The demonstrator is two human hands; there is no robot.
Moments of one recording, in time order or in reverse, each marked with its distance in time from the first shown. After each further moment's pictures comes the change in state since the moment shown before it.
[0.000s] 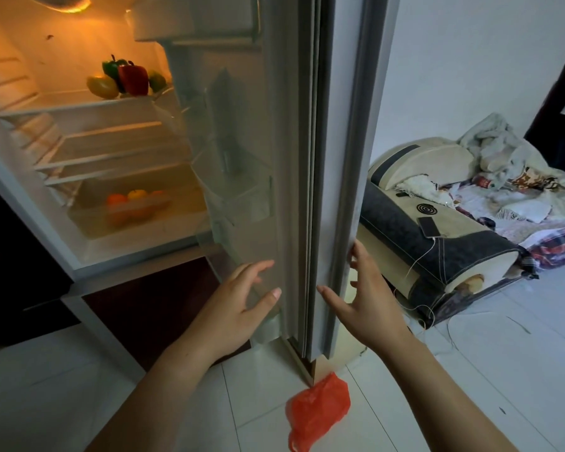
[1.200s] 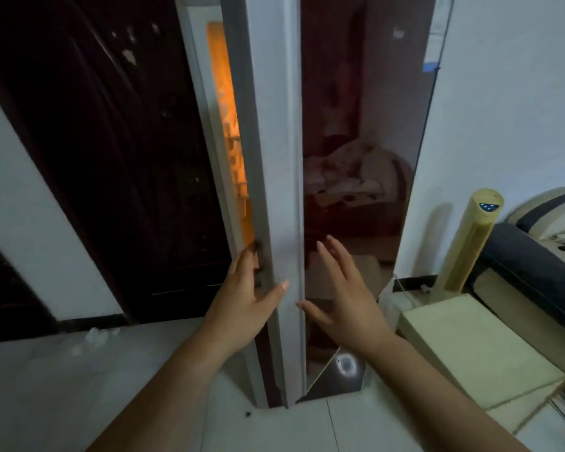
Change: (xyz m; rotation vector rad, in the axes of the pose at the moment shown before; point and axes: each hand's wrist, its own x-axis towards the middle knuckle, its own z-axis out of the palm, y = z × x) left_hand -0.096 -0.200 -0.288 -0.049 0.384 -0.169; right_hand 0.062 -0.291 0.280 0.003 -0.141 -0.501
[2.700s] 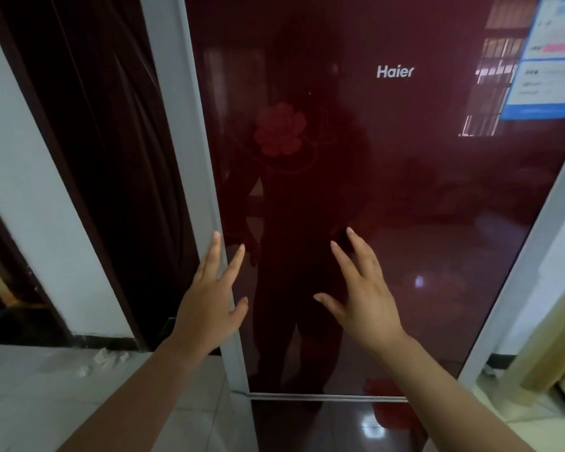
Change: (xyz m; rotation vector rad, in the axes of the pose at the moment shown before) left_hand 0.230 -0.118 -0.038 0.697 0.260 0.079; right_hand 0.249 0.132 0.073 -0.090 0.109 -0.113
